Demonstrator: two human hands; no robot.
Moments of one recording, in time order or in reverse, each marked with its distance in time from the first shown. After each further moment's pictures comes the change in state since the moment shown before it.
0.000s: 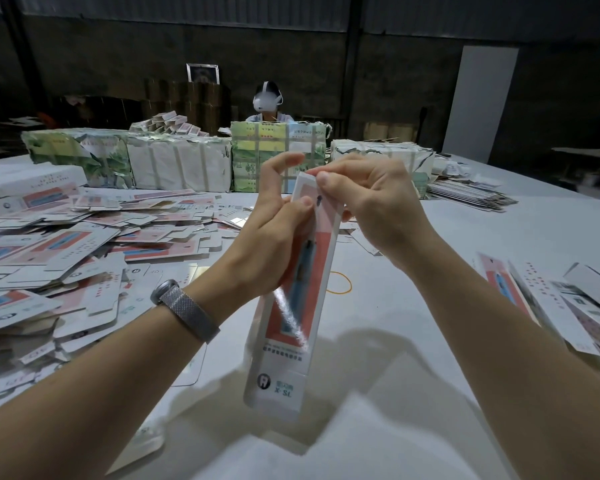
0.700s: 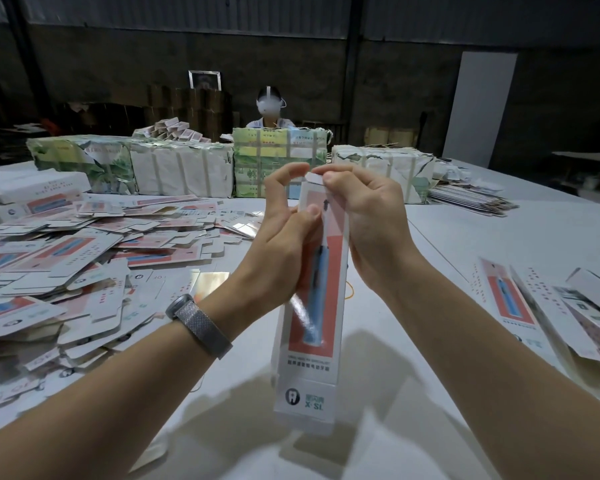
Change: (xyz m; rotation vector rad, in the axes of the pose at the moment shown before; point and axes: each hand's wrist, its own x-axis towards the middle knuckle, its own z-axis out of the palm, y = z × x) left_hand -0.003 -0.007 0.008 -0.054 0.034 0.047; right_hand -0.012 -0.009 0.023 0.426 0.158 0.231
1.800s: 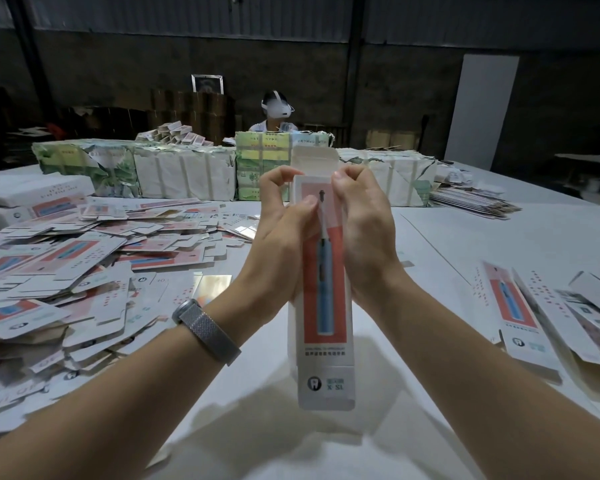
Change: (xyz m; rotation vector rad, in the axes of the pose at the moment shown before) left_hand 0.002 0.003 0.007 -0.080 0.133 -0.017; right_hand -0.007 0.004 0.013 0.057 0.040 -0.033
